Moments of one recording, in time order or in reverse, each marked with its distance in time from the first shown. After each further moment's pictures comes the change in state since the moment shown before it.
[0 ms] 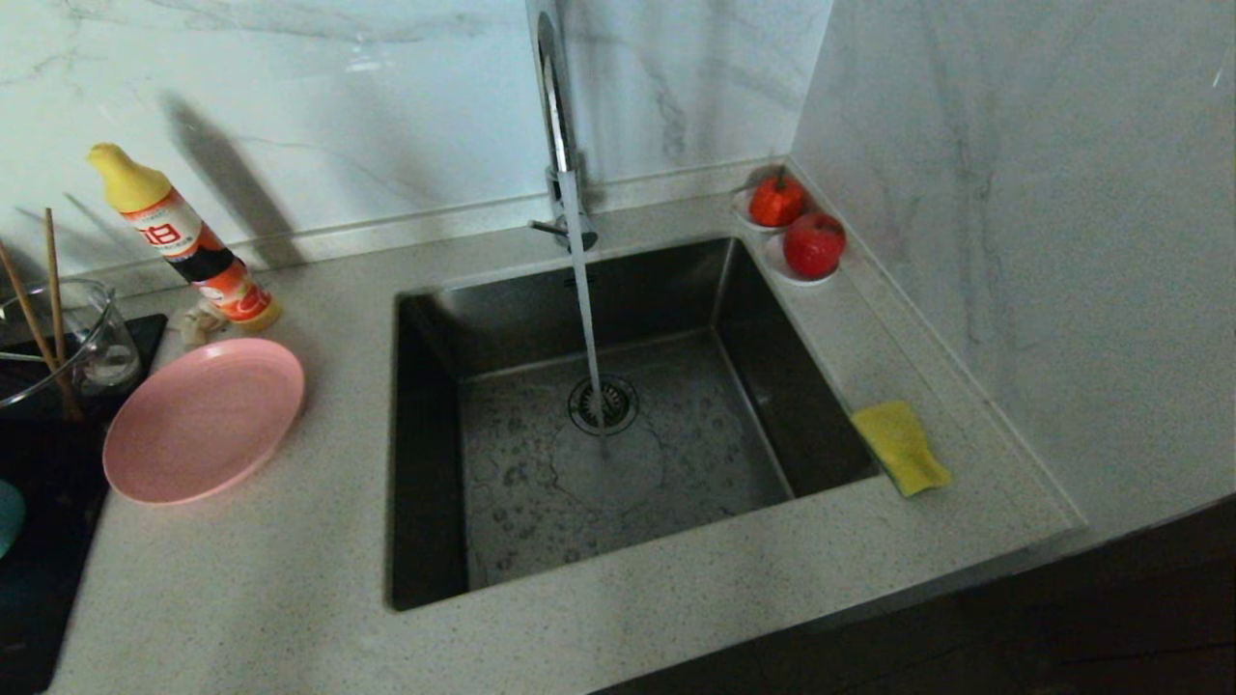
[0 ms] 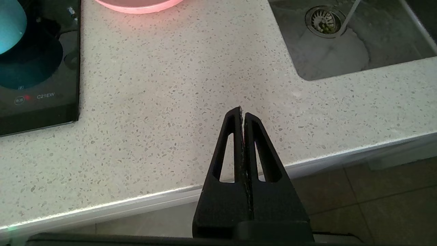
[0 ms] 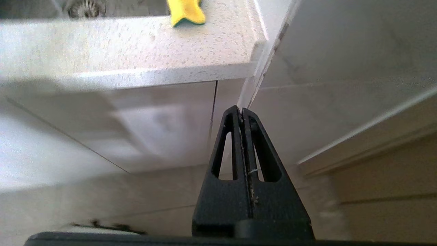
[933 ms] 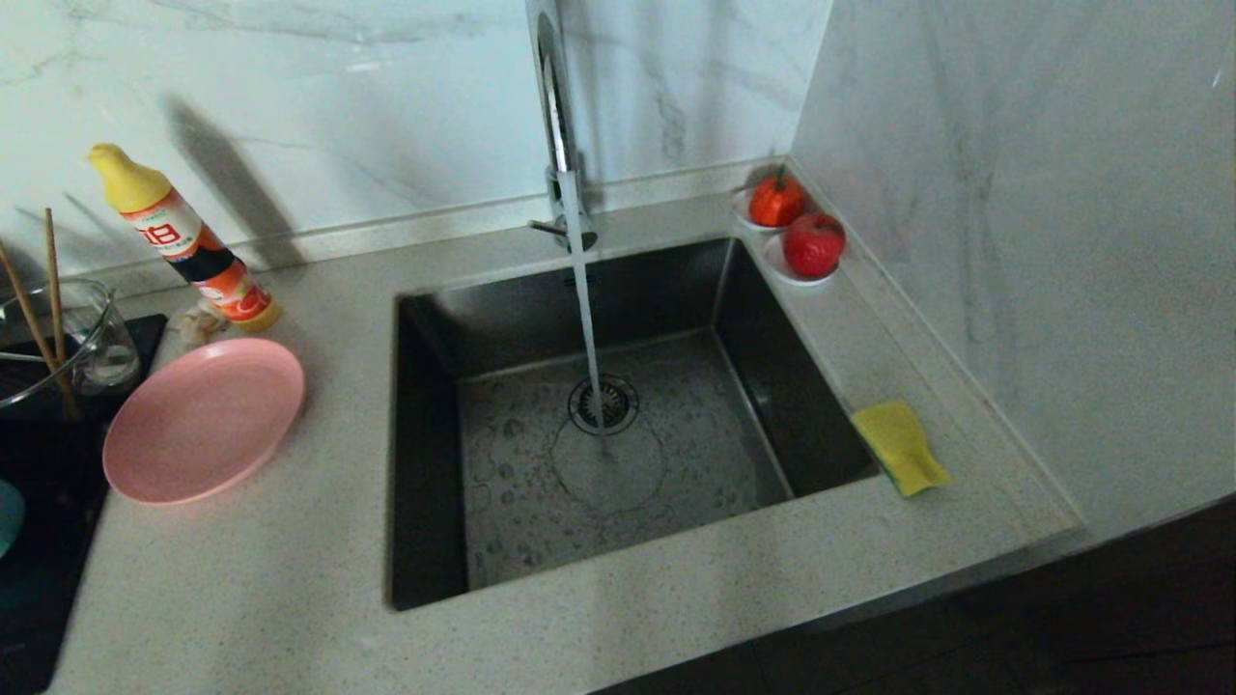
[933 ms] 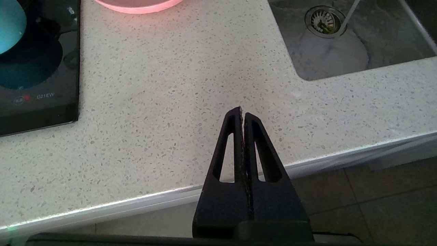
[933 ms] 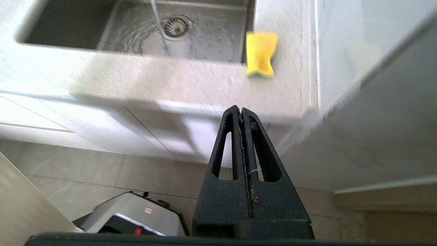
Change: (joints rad) left arm 0.000 0.001 0.000 -0.001 0.000 -0.001; right arm -0.001 0.275 -0.579 0.327 0.313 -0.025
